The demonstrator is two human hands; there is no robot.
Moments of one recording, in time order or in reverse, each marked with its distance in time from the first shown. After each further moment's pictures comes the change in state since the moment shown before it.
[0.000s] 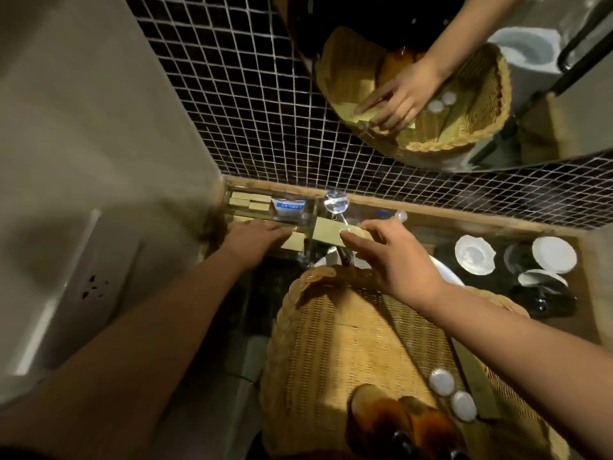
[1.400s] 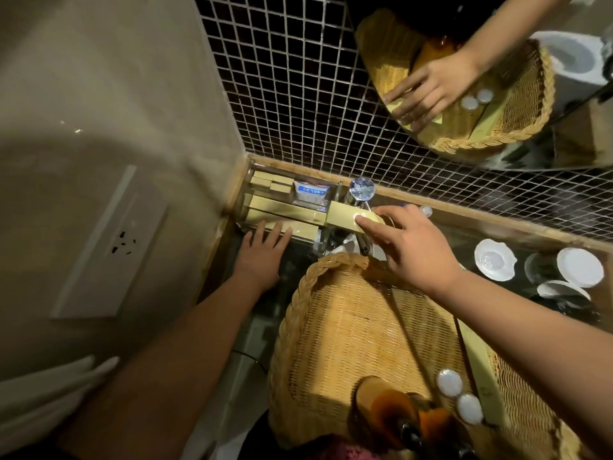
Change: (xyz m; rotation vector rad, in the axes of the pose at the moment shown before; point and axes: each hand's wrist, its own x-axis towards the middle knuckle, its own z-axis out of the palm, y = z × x) left_hand -0.026 0.010 0.096 -0.110 -0.044 -0.195; right_hand 0.016 0.004 0.014 -0.130 0.018 -0.075
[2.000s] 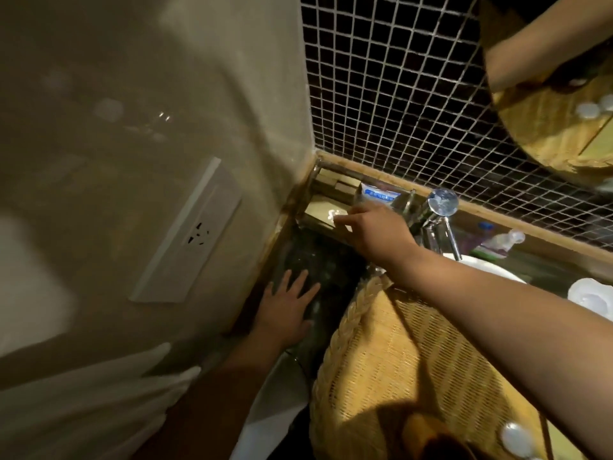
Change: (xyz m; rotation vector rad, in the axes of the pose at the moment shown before) left_hand -0.085 -0.017 0.058 -0.073 -0.180 -0.106; right_hand 0.126 -0.087 0.072 0.116 -0.195 -0.112
